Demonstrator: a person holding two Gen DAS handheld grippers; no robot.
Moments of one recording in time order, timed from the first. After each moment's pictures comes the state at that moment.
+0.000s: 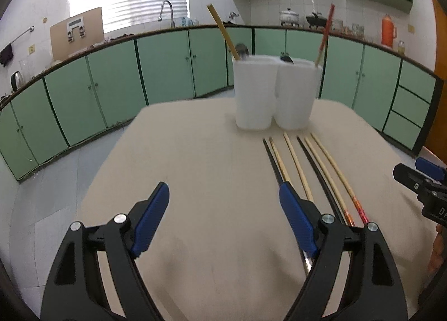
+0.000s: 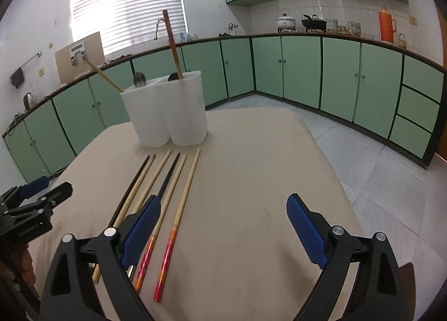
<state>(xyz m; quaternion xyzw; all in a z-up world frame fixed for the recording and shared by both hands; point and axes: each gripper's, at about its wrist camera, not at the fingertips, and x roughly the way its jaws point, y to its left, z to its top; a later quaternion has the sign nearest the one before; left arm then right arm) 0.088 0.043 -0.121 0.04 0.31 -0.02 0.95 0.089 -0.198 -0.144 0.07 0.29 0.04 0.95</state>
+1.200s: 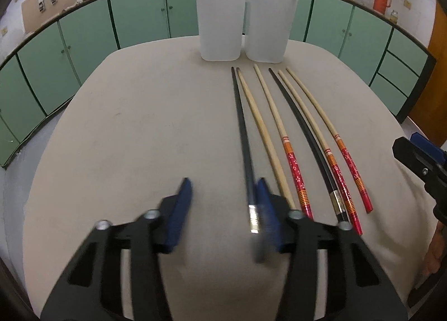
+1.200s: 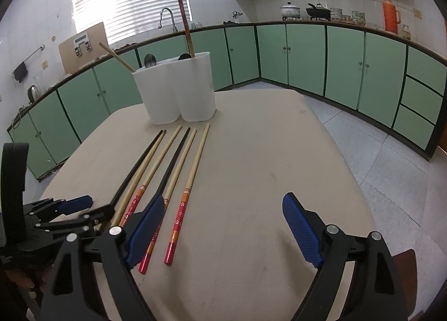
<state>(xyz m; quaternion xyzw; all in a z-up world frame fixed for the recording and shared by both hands) 0.090 0.006 -0.162 0.03 0.43 -0.07 0.90 0.070 -0.187 -0.153 0.07 0.32 0.06 0.94</state>
